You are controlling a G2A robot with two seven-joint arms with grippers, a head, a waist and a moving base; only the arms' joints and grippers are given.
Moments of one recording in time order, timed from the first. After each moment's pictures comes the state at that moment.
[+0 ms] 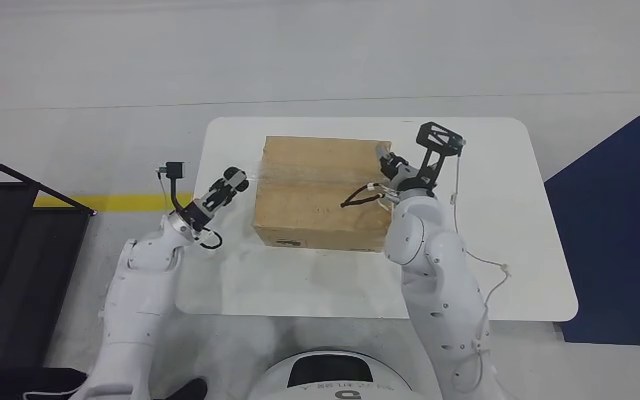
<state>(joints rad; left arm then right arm) 1.33 -1.26 -1.55 -1.20 0.06 -0.80 -0.65 -1.43 -1.57 1.25 -1.96 -1.43 0.64 0.65</state>
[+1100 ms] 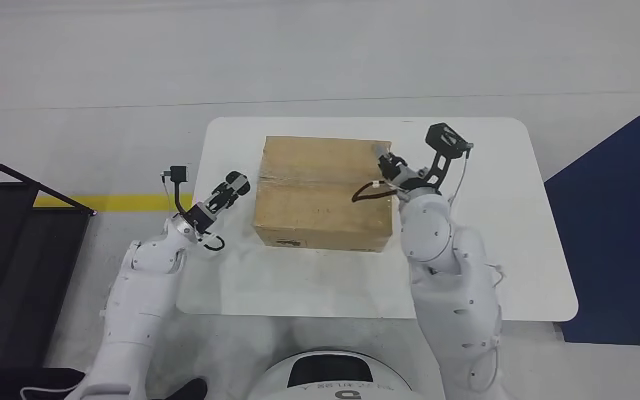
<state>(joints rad) 1.31 -1.23 -1.48 -1.15 0.05 -0.78 -0.60 -1.44 -1.58 1.33 -2.00 -1.11 0.62 0.66</state>
